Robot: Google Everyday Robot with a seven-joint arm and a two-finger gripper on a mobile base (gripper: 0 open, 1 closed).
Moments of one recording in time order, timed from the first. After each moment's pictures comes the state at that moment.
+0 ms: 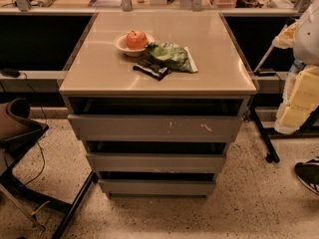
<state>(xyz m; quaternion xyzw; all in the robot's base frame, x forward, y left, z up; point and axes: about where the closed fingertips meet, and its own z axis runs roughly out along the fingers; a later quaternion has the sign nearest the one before) 0.438 -0.217 0.976 -0.60 0.78 -0.03 0.16</state>
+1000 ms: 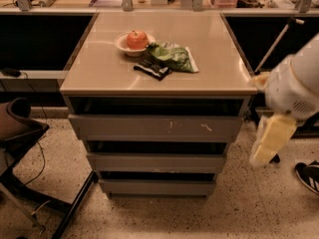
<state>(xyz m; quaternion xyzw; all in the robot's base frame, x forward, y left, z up) 0.437 -0.202 0.883 -0.62 0.77 0.02 0.18</state>
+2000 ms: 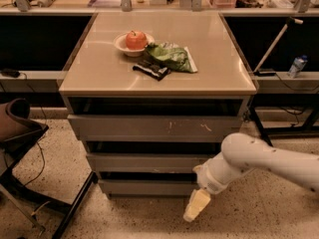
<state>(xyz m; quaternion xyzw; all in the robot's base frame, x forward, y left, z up) 0.436 -0.114 0.525 -0.55 0.80 0.22 0.13</state>
